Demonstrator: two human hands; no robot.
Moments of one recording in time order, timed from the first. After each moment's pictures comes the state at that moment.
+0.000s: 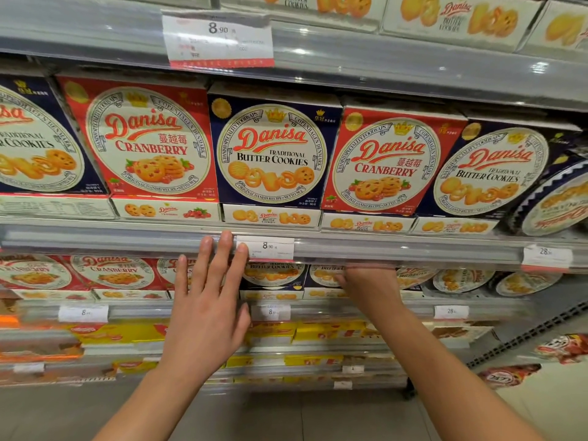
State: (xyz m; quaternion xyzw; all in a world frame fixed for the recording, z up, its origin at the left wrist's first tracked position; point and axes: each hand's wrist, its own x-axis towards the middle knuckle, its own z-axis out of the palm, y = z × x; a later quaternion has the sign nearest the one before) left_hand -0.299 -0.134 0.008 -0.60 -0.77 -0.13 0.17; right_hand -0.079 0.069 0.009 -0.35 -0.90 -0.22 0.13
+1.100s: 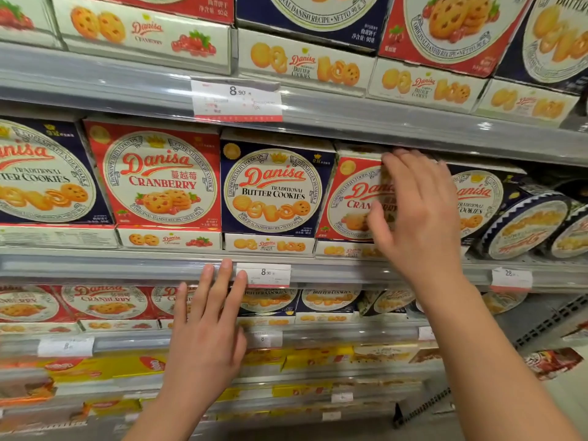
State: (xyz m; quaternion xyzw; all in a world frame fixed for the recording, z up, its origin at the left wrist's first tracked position) left_hand -0.302 -0.135 0.009 -0.61 -0.76 -0.17 0.17; right_hand -0.077 0.041 0.190 -0.34 -0.82 -0.20 0.41
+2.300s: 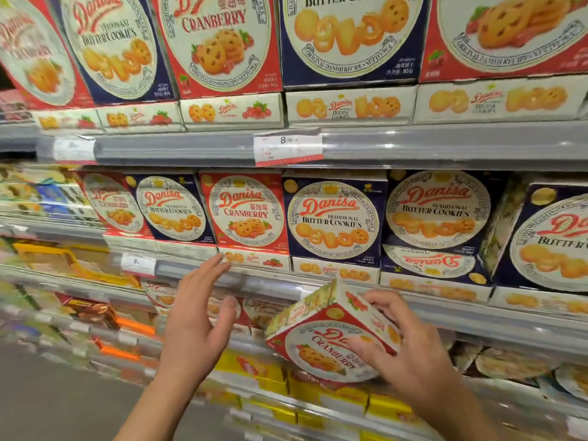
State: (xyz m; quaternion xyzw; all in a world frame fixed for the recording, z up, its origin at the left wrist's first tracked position) left_hand -0.335 -0.195 0.094 -0.46 -0.77 -0.41 0.16; right_hand -0.084 -0.015 0.104 -0.26 -0.80 0.47 0.26
